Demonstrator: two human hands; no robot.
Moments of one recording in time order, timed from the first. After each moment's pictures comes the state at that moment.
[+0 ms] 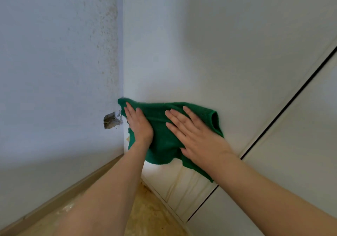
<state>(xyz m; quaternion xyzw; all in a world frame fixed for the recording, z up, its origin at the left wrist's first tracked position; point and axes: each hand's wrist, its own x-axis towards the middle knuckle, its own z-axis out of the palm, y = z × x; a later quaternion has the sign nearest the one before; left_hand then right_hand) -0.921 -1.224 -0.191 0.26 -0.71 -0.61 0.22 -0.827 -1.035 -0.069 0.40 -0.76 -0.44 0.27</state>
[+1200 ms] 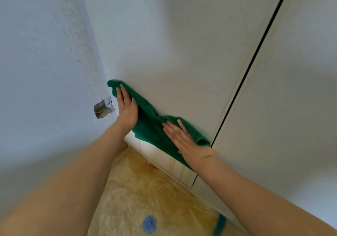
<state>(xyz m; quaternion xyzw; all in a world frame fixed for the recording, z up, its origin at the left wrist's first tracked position) -0.871 -1.239 -0.173 0.06 -0.83 -0.53 0.15 -0.827 -1.001 -0.239 0.30 -0.90 -0.32 0.01</state>
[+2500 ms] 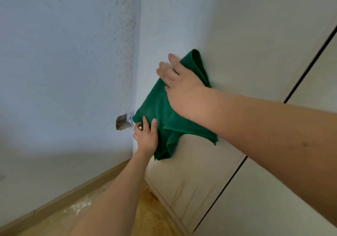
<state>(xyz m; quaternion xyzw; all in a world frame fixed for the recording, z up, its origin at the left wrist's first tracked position) -0.874 -1.220 -0.208 0.25 -0.74 -0.59 0.20 -0.849 -1.125 0.025 0.34 -0.67 -0.61 0.24</state>
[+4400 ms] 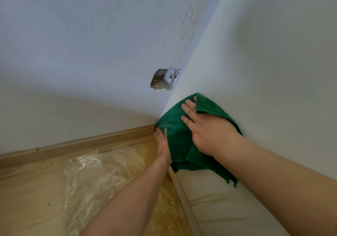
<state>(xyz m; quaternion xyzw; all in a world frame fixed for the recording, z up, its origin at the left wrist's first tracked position) -0.954 -1.232 -0.584 0.32 -0.55 -0.76 0.16 -0.909 -1.168 -0.199 0.50 -0.73 -0.46 0.06</state>
